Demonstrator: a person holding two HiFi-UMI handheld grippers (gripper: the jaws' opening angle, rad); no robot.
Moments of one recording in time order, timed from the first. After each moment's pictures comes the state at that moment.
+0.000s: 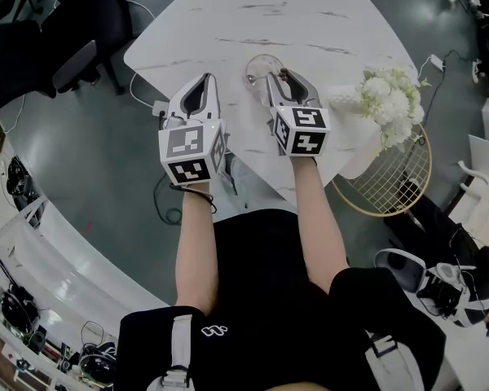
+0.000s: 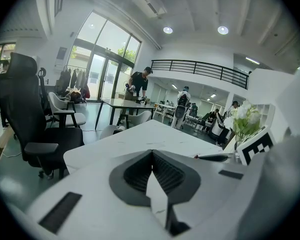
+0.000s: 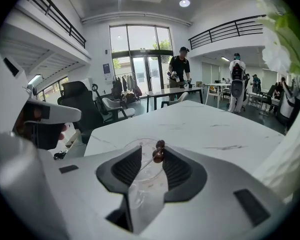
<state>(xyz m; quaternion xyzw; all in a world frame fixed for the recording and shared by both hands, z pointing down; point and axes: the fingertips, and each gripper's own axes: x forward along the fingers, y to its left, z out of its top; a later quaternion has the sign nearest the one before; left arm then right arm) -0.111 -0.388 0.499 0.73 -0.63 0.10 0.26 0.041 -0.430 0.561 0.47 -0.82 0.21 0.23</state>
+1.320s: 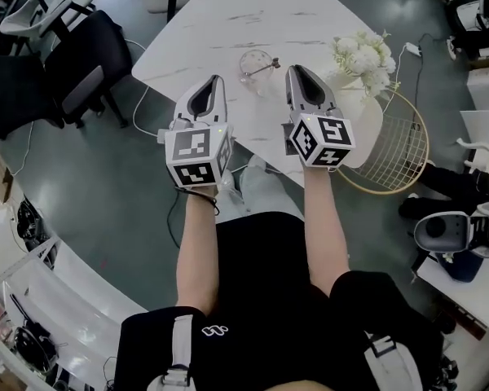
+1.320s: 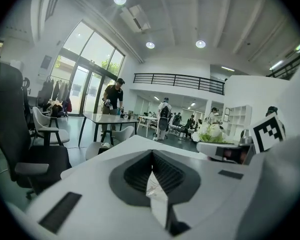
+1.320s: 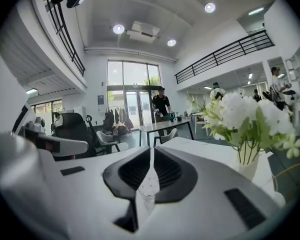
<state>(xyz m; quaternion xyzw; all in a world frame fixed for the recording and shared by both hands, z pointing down) -0.093 -0.336 0.419 0.80 -0.57 0.05 0.18 0.070 -0.367 0.417 0.56 -0.82 0.12 0.05</state>
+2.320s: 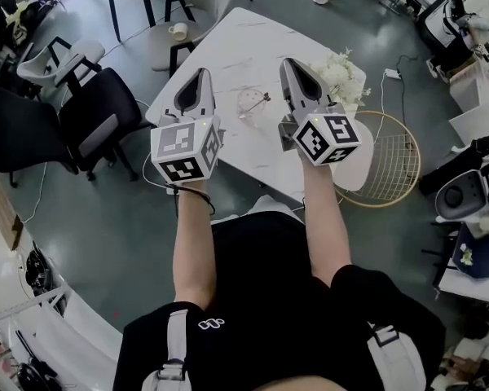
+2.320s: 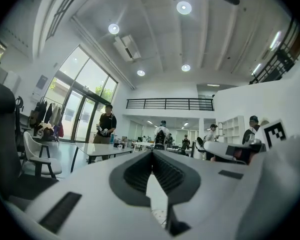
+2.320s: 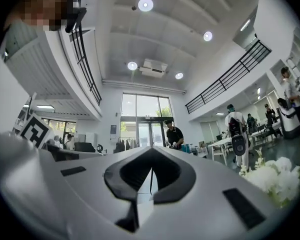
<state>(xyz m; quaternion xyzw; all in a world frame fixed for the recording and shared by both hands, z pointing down) -0.121 -0.340 0.280 0.83 -0.55 -0.05 0.05 0.043 -0.344 0.258 0.51 -0.85 0.00 -0.11</state>
